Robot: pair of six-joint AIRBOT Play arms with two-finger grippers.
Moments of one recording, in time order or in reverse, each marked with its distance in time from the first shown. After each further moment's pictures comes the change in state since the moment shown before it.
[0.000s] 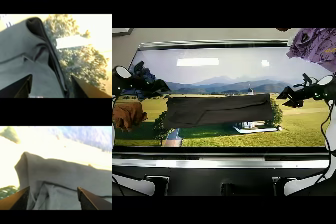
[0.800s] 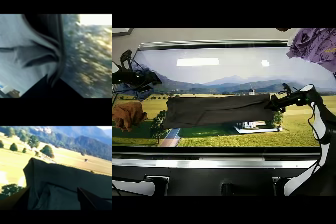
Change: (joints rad) left arm -0.003 0.082 0.032 0.060 -0.014 -0.035; right arm 0.090 -0.194 0.003 0.156 0.040 -0.178
